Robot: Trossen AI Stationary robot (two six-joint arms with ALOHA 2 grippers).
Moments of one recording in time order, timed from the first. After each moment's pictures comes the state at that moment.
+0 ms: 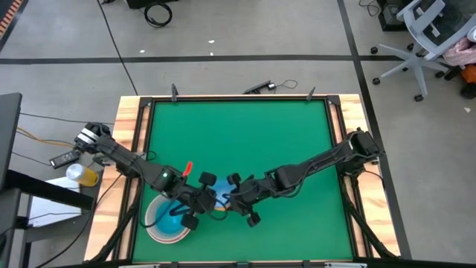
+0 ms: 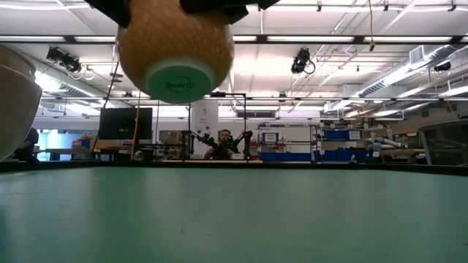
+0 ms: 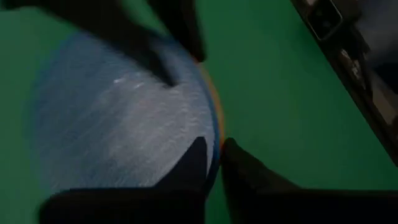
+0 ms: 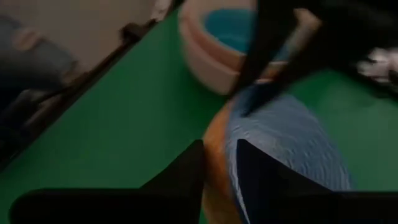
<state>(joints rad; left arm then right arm) -0.48 1.49 1.17 -0.61 -0.14 -0.05 0.34 1.87 1.41 -0.18 0.00 -0.21</state>
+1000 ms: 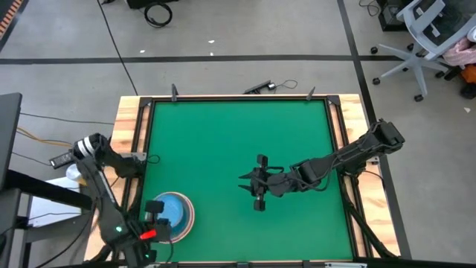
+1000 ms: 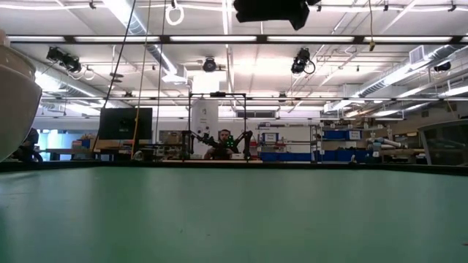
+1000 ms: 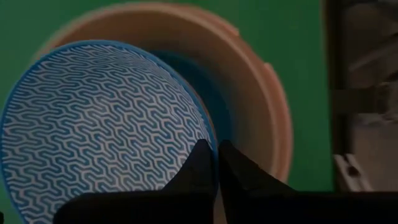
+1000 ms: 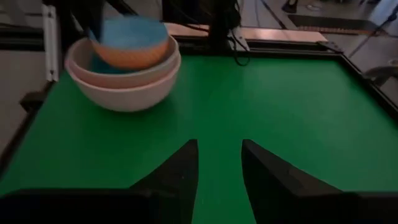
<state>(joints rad) -1.09 1.61 1.32 -1.17 -0.33 -0.99 0.38 1.59 1.13 -0.05 0.46 0.17</state>
